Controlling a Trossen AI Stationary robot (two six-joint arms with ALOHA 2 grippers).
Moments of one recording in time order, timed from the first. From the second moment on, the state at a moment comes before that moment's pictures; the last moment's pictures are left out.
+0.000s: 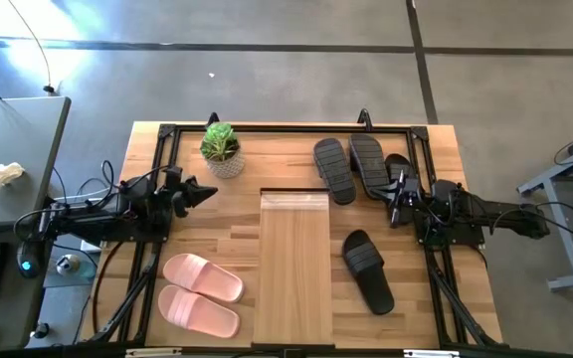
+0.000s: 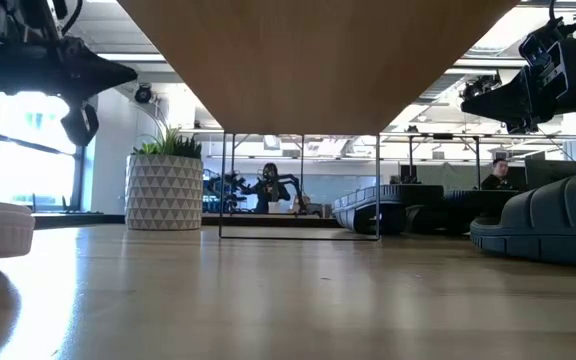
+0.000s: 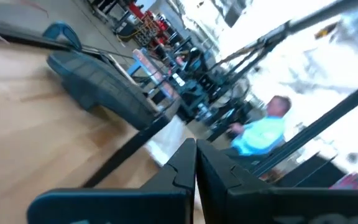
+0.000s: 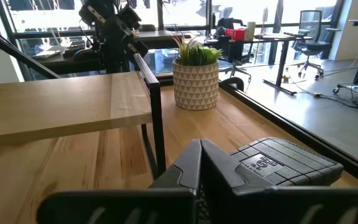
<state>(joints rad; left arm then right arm) 0.26 0.01 0.03 0.05 -0.05 -0.87 -0.10 0.01 0.06 -0.12 0.18 0.03</state>
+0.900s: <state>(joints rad) 0.26 0.01 0.03 0.10 0.00 -1.19 -0.10 0.01 0.06 -0.12 0.19 -0.11</state>
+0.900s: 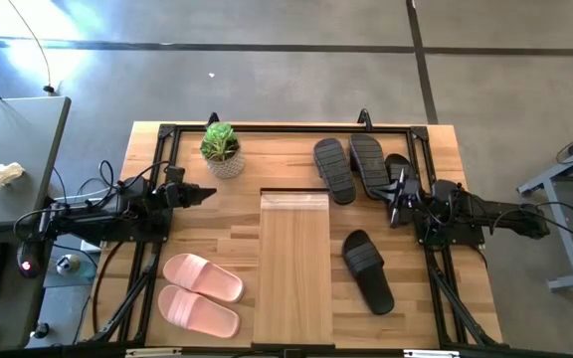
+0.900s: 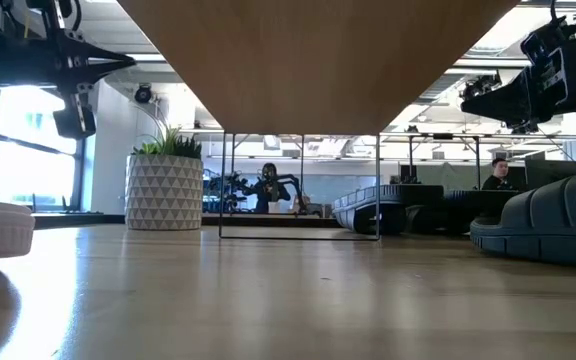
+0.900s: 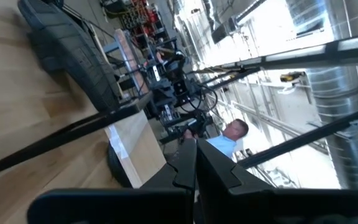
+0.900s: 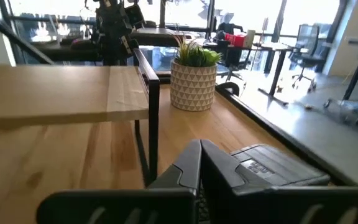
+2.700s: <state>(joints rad) 0.26 0.01 0.03 0.10 0.08 -1.20 -0.05 0.39 0.86 -0.75 -0.17 0.76</state>
